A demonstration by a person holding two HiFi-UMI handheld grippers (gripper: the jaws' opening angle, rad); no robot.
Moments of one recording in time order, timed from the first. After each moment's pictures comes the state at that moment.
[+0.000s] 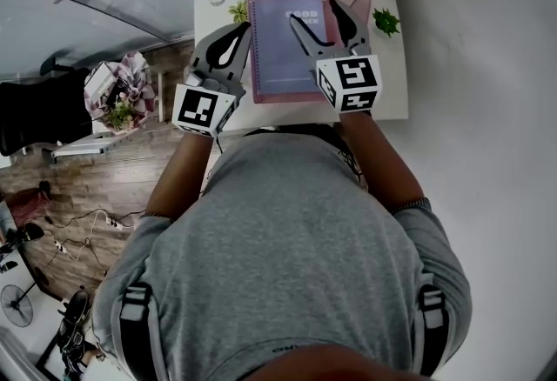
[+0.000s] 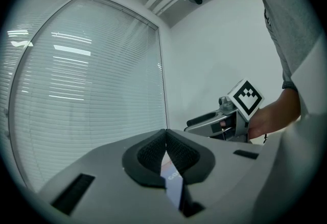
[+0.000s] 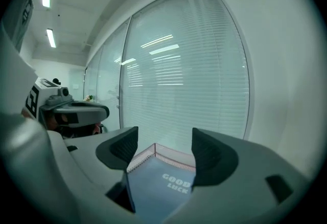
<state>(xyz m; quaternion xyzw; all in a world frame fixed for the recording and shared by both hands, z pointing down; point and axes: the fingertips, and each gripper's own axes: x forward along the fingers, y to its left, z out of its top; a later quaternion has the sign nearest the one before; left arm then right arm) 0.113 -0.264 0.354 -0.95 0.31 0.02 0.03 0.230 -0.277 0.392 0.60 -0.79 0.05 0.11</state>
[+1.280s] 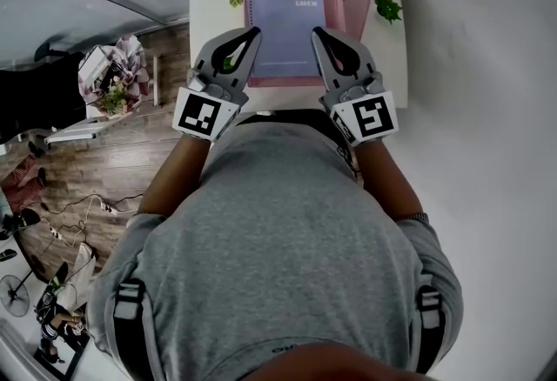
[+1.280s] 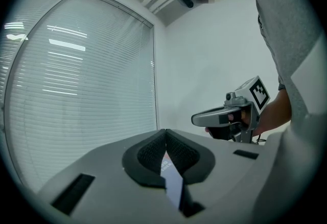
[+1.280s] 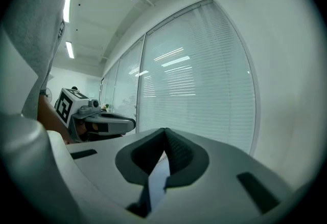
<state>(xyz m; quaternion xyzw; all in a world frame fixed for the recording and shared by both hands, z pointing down) 0.128 -0.218 0.364 -0.96 0.28 0.03 0.02 0.213 -0.192 0.387 0.53 -0.85 0.00 0.06</state>
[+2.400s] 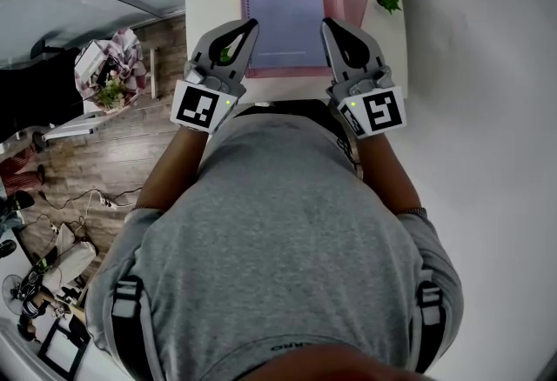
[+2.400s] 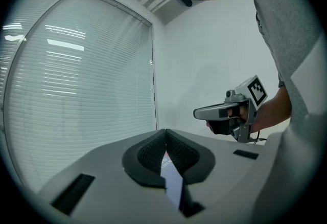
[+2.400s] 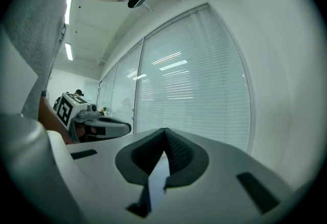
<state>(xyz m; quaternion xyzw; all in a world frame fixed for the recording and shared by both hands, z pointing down) 0.129 -0.218 0.372 -0.96 0.27 0.02 0.03 0.232 -0.187 0.386 0.54 -0.84 0.00 0.04</state>
